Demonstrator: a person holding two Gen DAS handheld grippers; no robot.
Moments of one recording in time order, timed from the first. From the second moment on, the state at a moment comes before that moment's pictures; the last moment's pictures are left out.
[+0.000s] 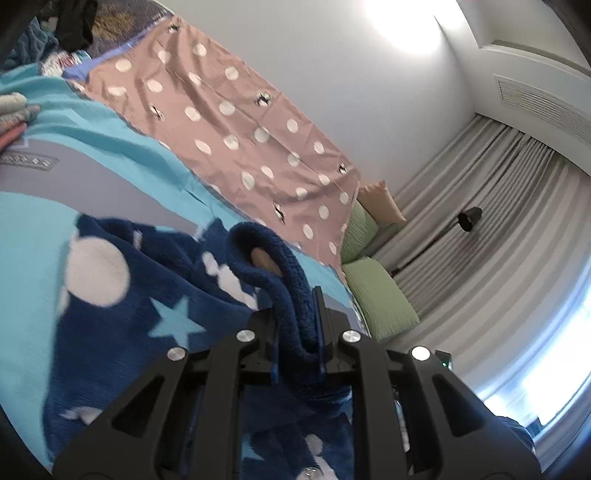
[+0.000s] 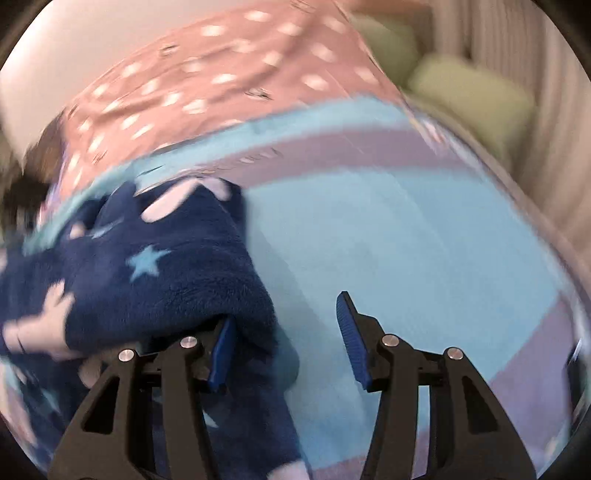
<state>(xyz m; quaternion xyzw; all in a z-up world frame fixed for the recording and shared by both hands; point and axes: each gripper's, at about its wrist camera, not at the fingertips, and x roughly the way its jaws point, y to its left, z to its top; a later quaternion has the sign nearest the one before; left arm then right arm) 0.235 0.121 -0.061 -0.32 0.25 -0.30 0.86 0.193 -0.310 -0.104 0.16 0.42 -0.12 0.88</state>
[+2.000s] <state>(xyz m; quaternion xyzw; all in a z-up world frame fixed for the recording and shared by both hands) 0.258 0.095 -0.107 0.00 0.40 -0.07 0.92 0.187 -0.200 -0.079 0.04 0.40 0.06 0.91</state>
